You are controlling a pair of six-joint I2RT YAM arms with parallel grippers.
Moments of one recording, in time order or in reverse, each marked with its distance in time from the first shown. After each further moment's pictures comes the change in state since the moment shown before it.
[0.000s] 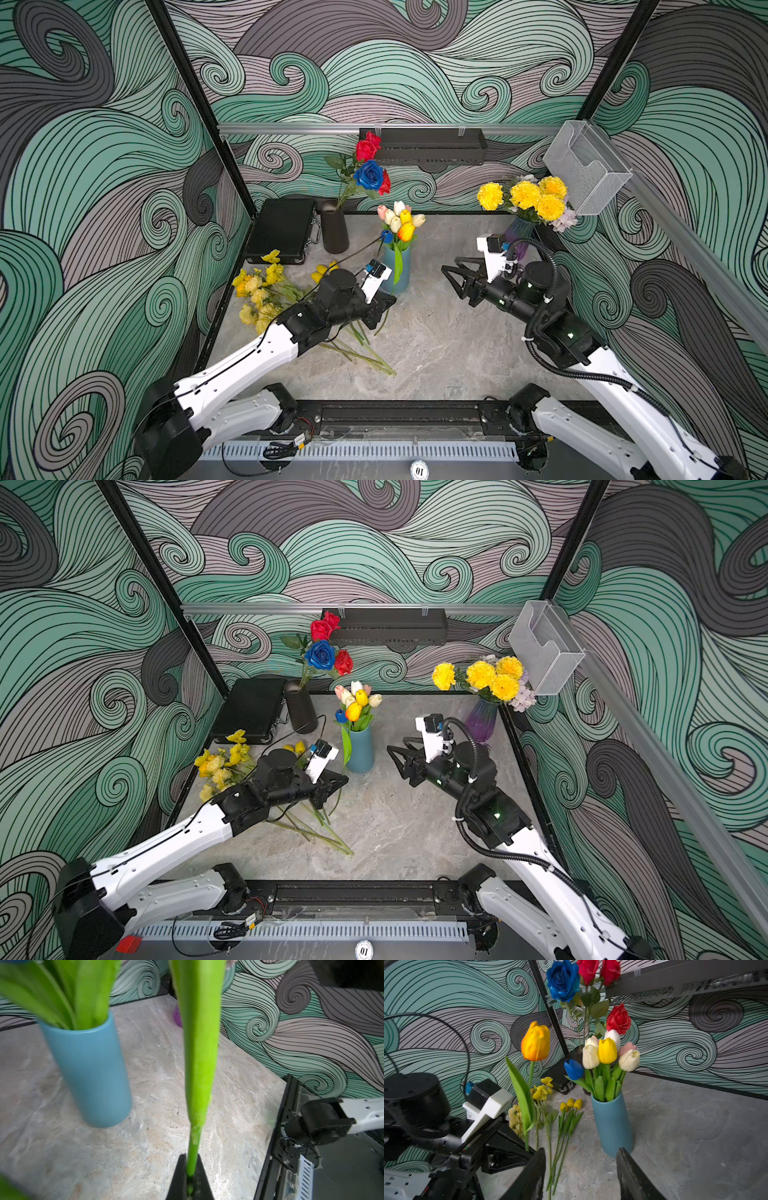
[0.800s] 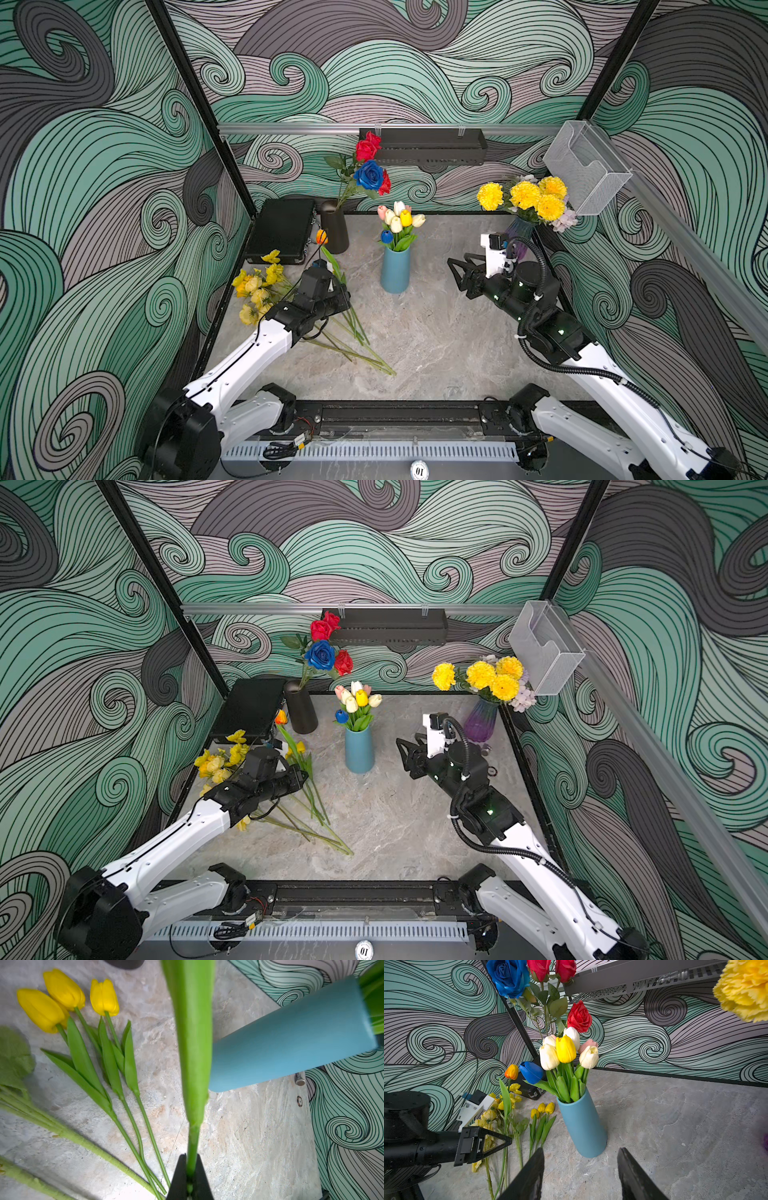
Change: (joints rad) left arm 0.339 0.149 -0.058 -0.137 -0.062 -0.510; right arm -0.002 0.053 -0.017 0.018 0.154 0.014
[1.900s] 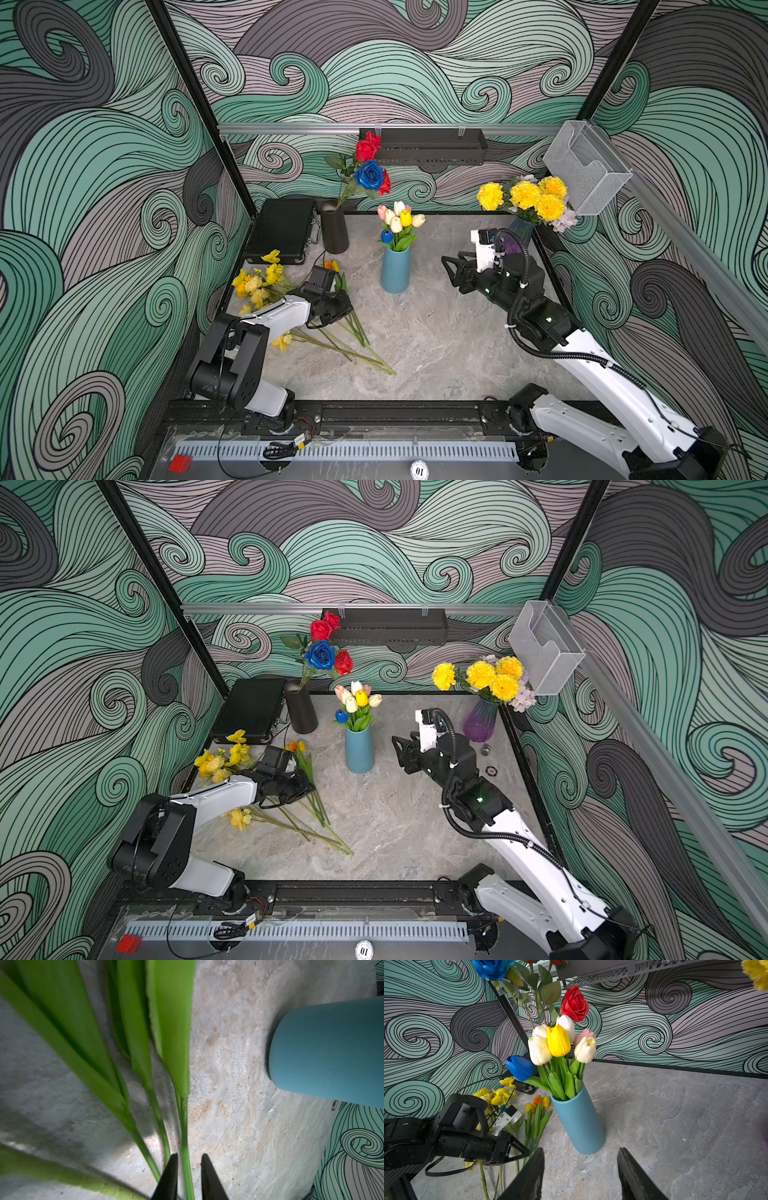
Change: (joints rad) left arm 0.105 0.352 -0.004 0.092 0.179 -0.034; right arm -0.001 0.095 0.040 0.000 0.002 0.004
